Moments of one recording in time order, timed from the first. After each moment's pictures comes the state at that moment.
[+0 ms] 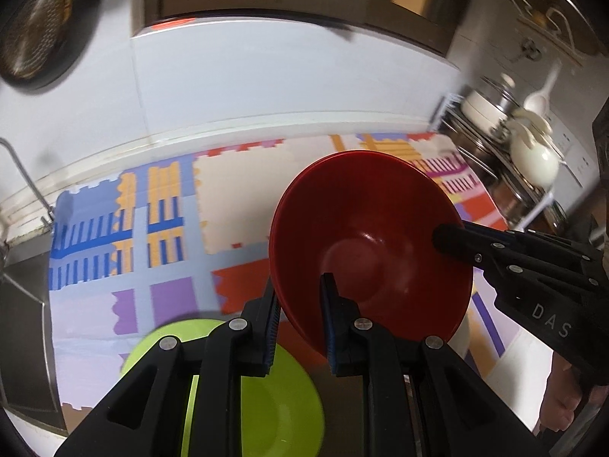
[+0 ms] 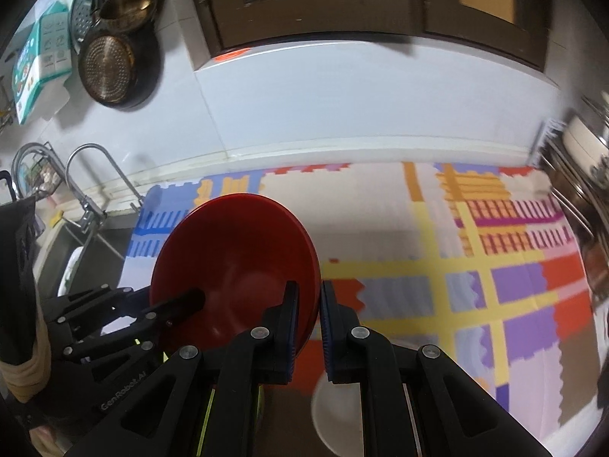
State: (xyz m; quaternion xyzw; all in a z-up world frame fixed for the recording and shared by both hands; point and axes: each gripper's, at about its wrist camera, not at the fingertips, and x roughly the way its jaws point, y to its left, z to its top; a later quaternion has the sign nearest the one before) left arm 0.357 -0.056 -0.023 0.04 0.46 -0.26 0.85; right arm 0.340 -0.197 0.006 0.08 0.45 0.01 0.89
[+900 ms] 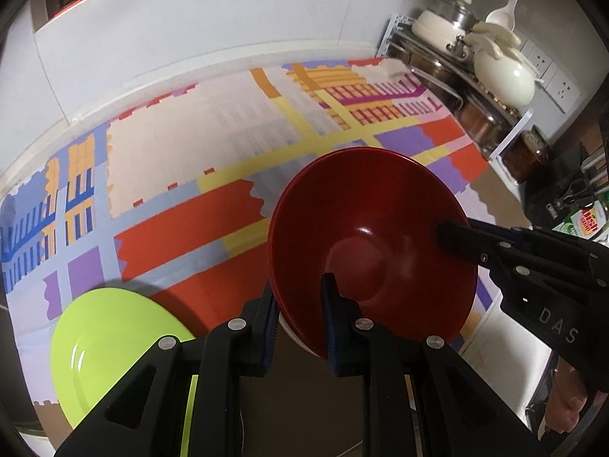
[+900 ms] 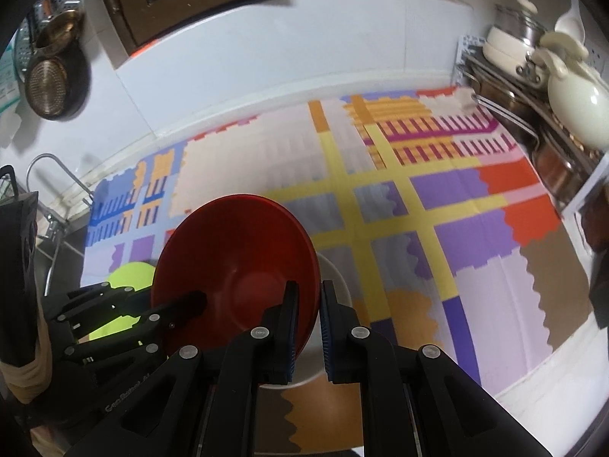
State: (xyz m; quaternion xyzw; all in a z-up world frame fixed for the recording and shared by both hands) left arm 0.315 -0.148 -0.076 0.11 0.52 -0.31 0.79; right arm 0.267 -0.279 -0.042 0.14 0.50 -0.07 0.85
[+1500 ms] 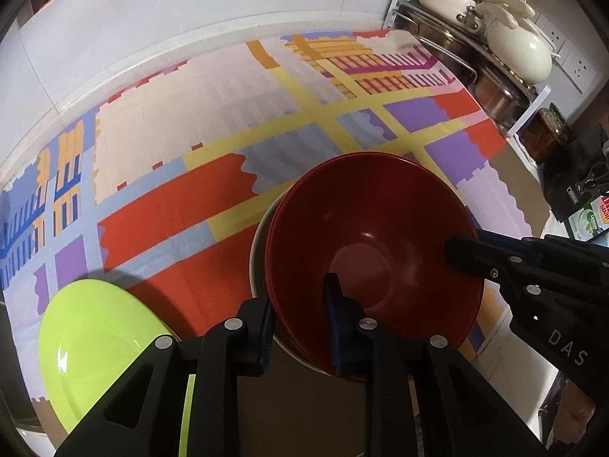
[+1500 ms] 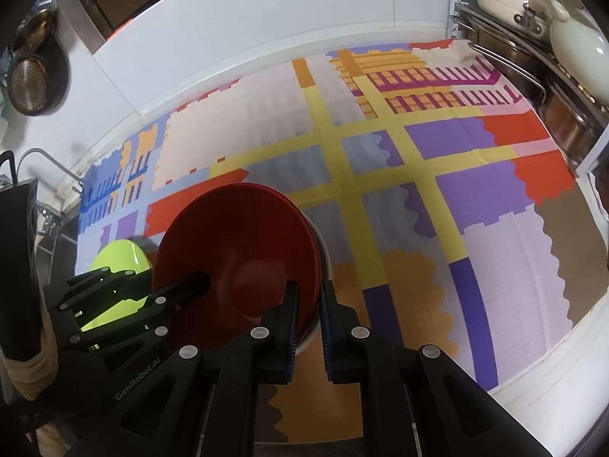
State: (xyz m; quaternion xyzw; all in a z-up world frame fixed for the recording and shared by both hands) left arm 0.313 -0.169 -0.109 0.14 0.54 -0.30 0.78; right arm 0.263 -0.295 -0.083 0.16 0.54 -0.06 0.83
